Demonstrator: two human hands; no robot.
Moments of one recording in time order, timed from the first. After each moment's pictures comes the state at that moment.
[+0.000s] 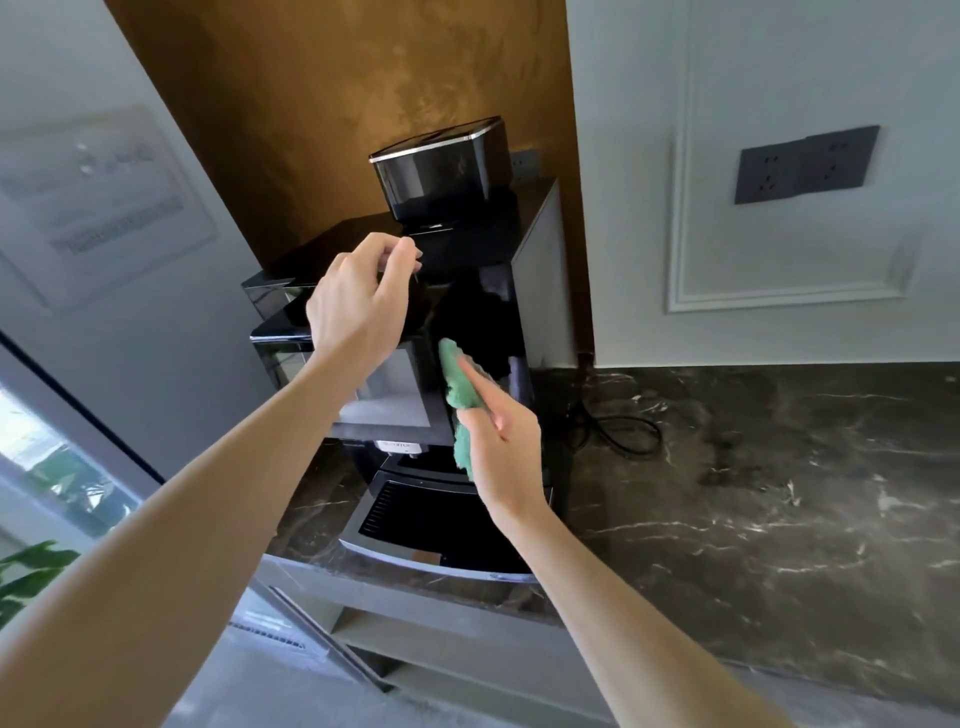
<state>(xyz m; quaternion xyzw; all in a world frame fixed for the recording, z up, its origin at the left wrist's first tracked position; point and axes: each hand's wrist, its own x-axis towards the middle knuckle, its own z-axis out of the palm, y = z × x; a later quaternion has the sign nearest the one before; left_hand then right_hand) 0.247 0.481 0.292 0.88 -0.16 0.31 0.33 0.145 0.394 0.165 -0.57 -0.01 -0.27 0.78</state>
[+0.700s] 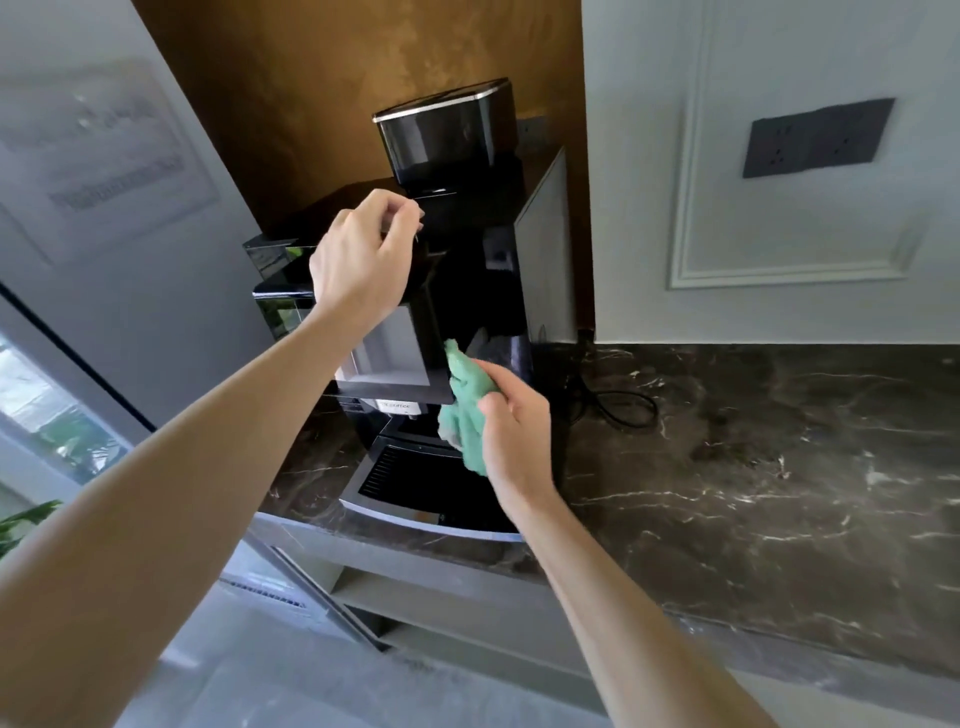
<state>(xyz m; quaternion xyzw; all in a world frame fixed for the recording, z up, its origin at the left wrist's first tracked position) 0.246 0.481 0.291 0.88 -0.16 0.31 0.31 0.113 0.394 0.162 -0.51 0.04 -0.20 0.84</state>
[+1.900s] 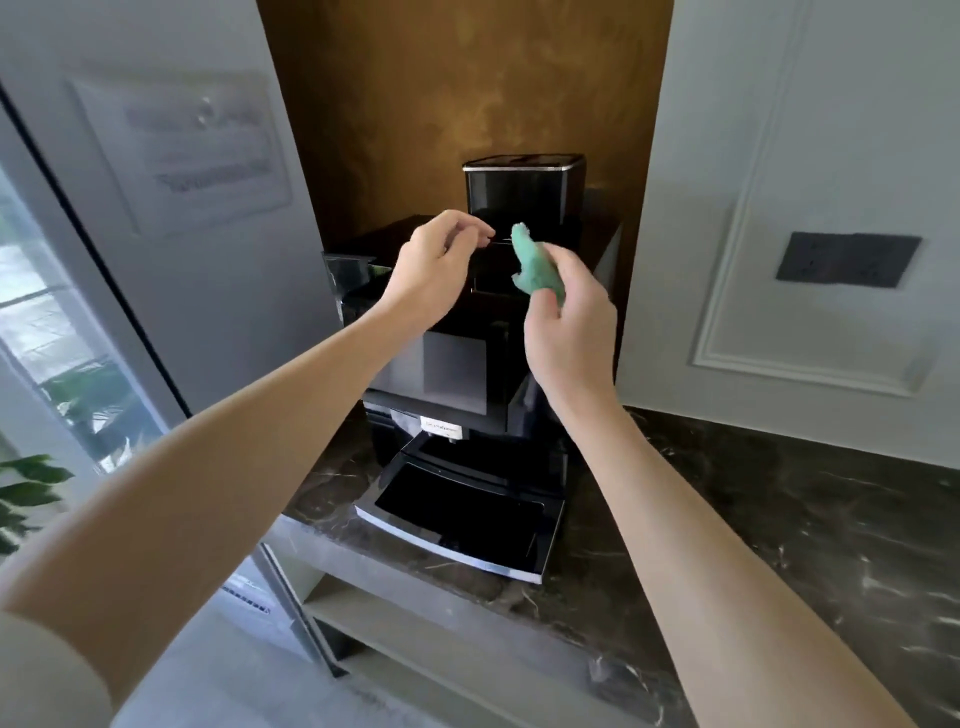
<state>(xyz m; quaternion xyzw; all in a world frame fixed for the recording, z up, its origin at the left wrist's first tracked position) 0.240 0.508 0.320 0.82 -0.23 0.21 0.48 0.140 0.381 0.284 -0.76 -0.01 -0.40 0.51</state>
